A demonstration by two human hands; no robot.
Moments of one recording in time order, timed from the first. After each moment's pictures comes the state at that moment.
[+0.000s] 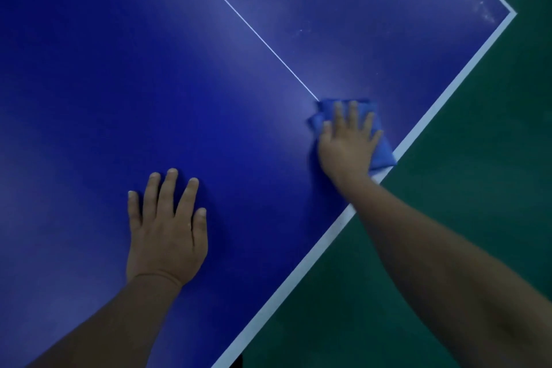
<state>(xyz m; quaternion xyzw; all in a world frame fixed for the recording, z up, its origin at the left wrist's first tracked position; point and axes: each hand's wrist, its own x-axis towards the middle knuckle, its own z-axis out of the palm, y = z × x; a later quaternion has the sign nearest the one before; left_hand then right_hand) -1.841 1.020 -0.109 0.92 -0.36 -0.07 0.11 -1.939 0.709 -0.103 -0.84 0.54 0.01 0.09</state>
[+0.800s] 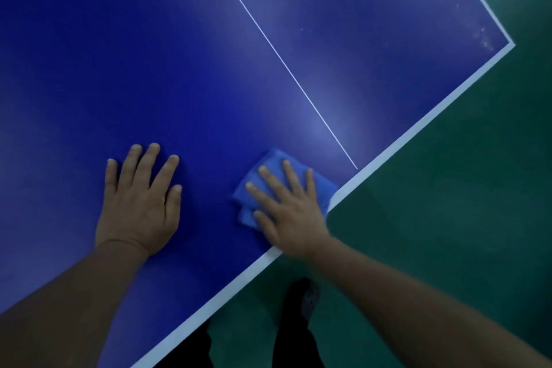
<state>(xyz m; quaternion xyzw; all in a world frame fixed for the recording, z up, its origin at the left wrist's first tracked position) -1.842 1.017 -0.106 0.93 -0.35 -0.07 0.11 -2.021 0.798 -0.104 -0.99 0.10 0.04 0.06</state>
